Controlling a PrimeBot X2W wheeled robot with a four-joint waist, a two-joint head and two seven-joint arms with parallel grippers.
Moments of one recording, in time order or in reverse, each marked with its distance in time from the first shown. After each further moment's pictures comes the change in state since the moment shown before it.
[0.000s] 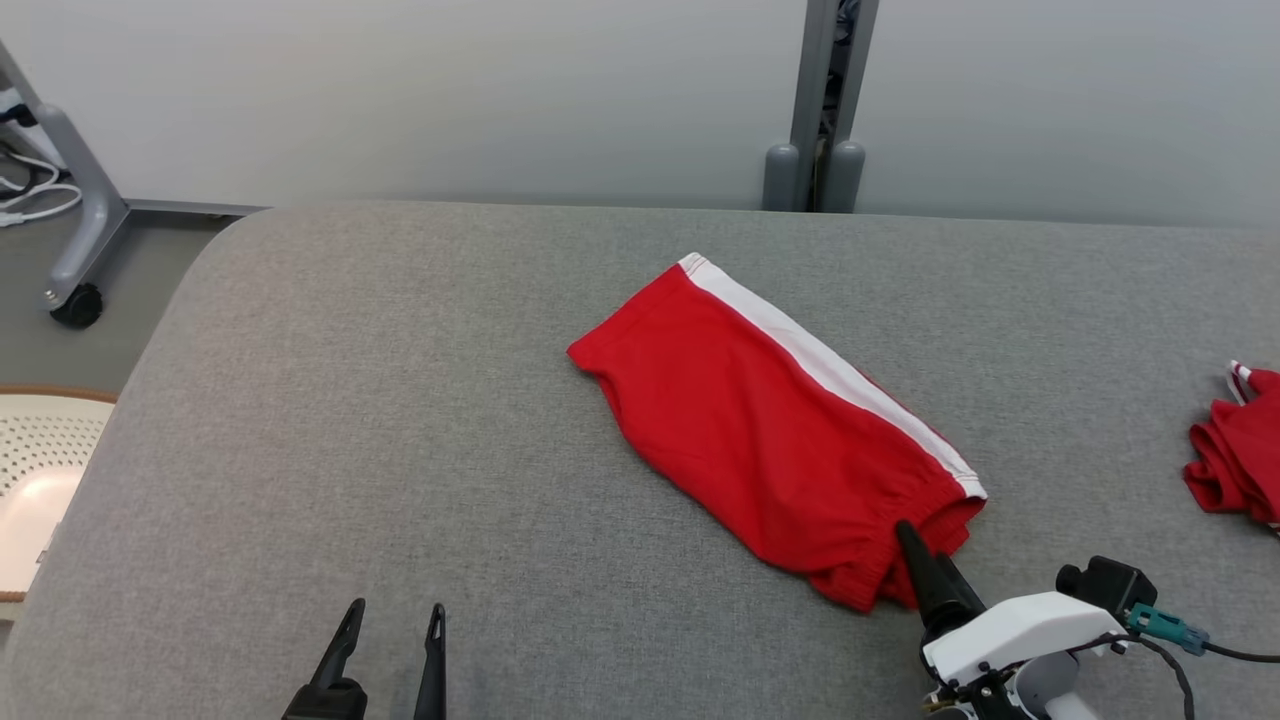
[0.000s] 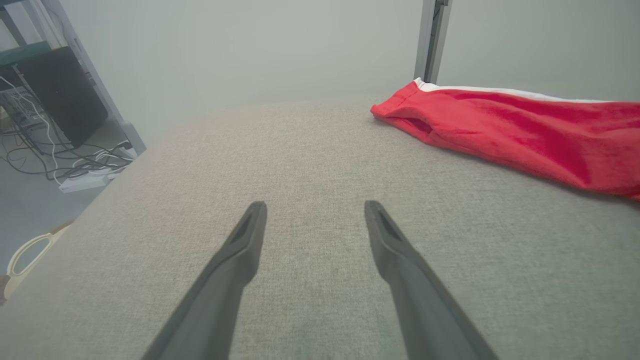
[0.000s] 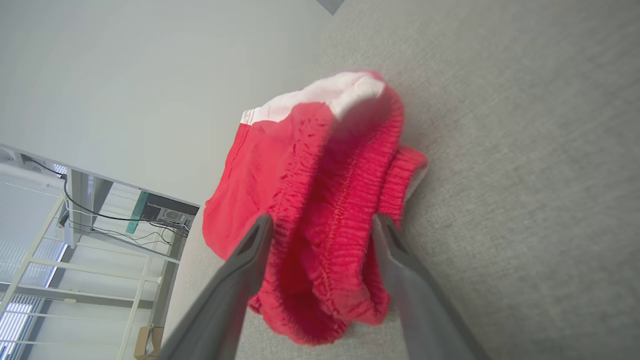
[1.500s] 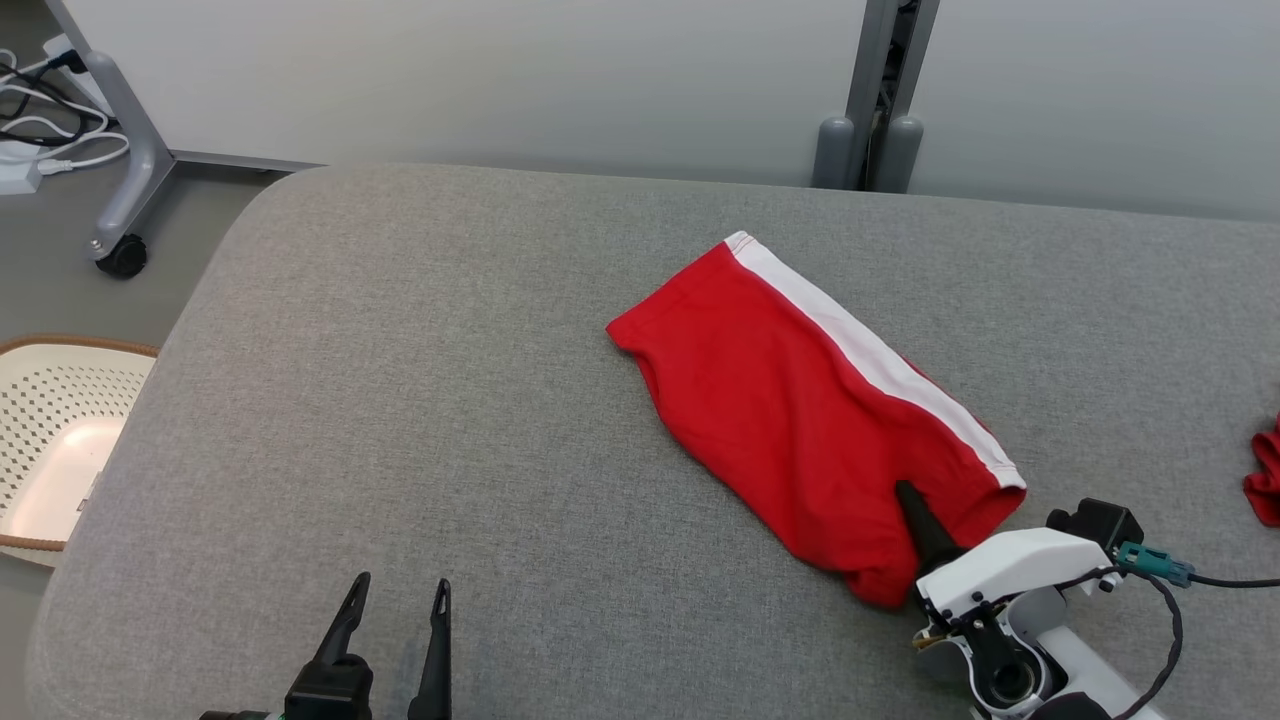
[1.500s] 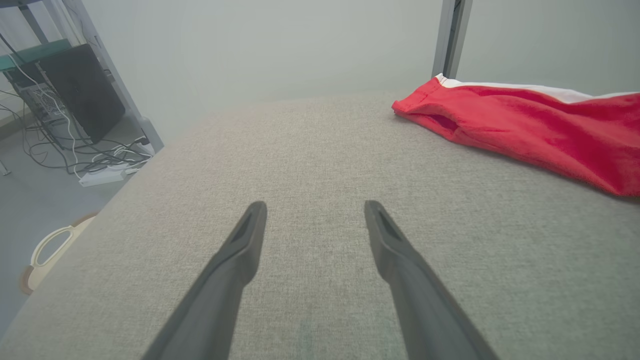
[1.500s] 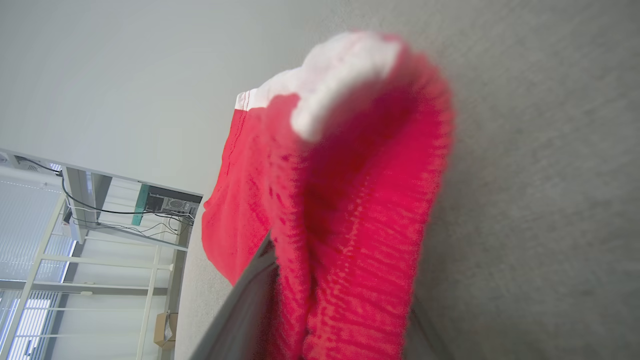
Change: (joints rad) left arm -0.038 0.000 -0.008 0.004 0.009 0.000 0.000; right arm -0.179 -0.009 0.109 0.173 0.193 0.000 0.021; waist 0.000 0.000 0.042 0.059
